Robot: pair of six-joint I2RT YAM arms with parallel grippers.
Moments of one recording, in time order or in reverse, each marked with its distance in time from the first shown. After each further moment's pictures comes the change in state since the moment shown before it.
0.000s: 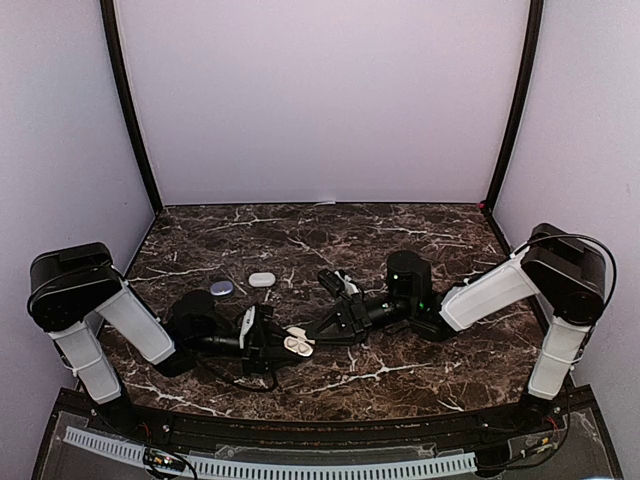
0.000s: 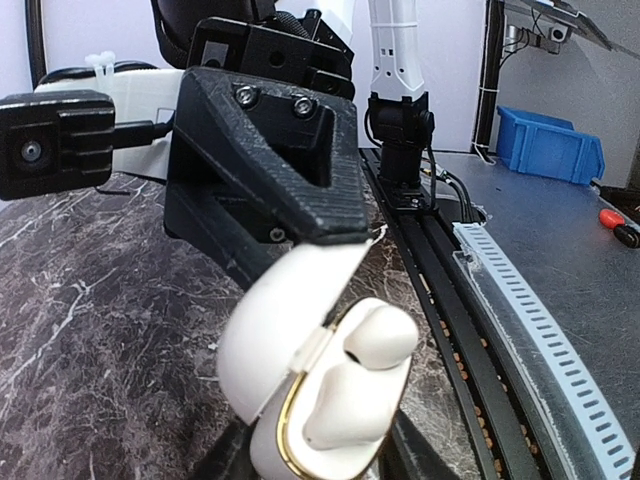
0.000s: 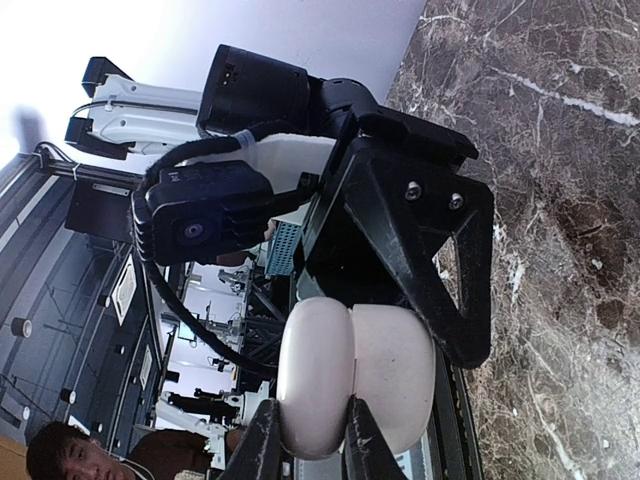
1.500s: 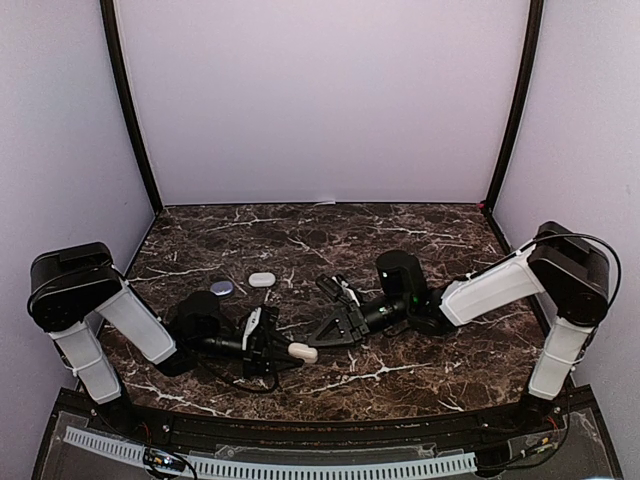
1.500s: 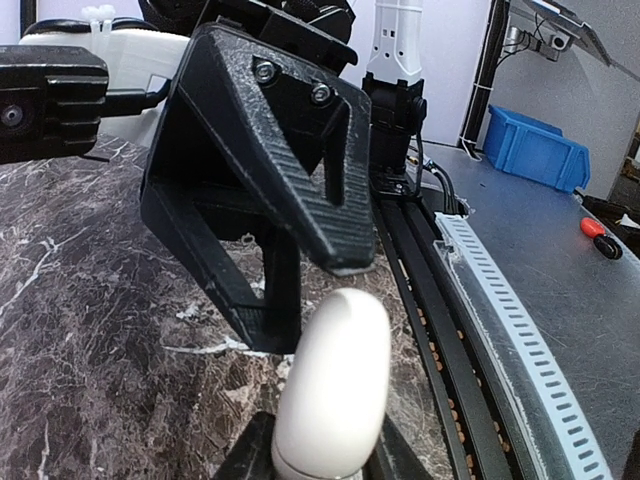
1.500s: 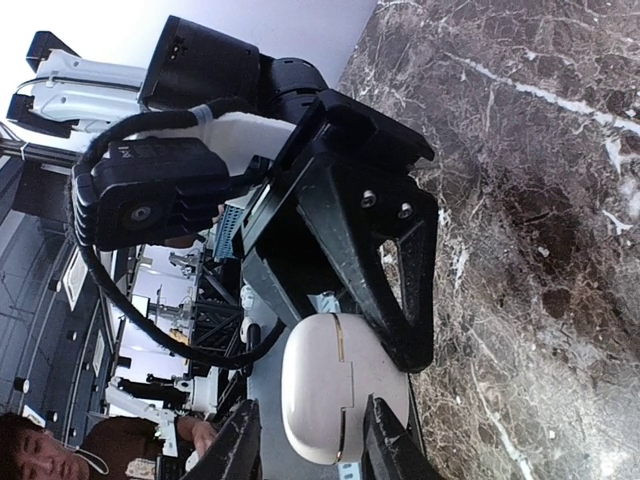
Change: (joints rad) left arm 0.000 0.002 0.012 -0.086 0.022 -0.074; right arm 0.000 -0.016 0.038 -0.253 0.013 -0.235
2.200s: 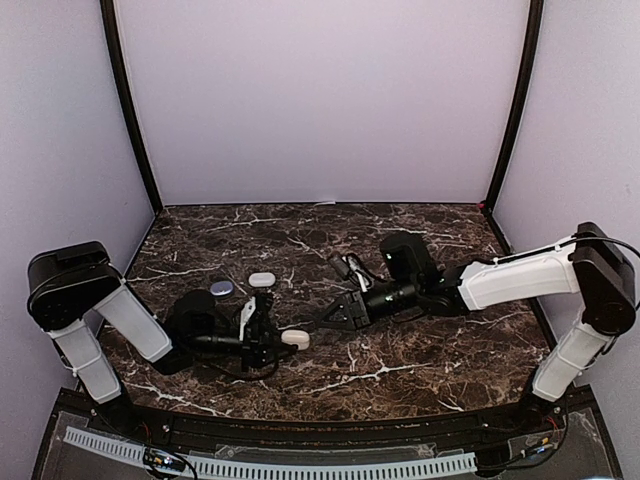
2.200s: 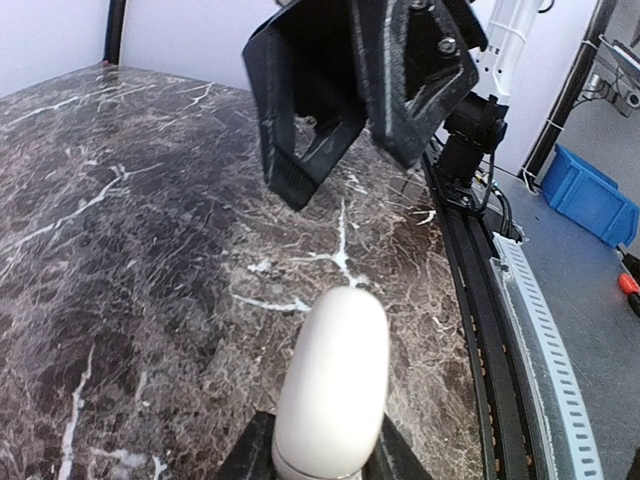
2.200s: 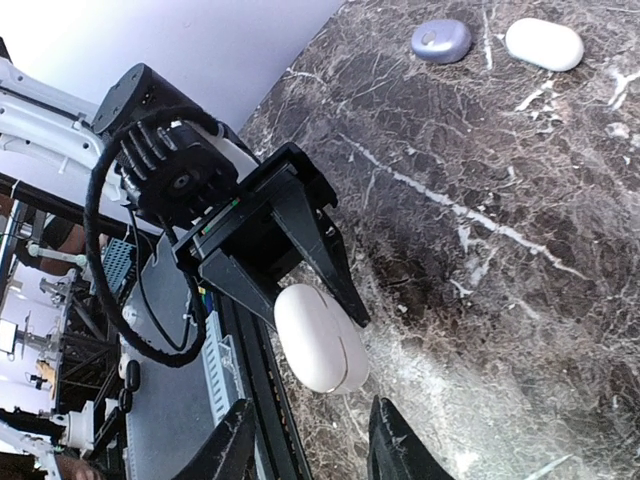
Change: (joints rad) left arm 0.051 -0.008 -0.029 -0.024 -0.114 -0.139; right arm -0.021 -0.160 0.081 -0.428 0.307 -0.374
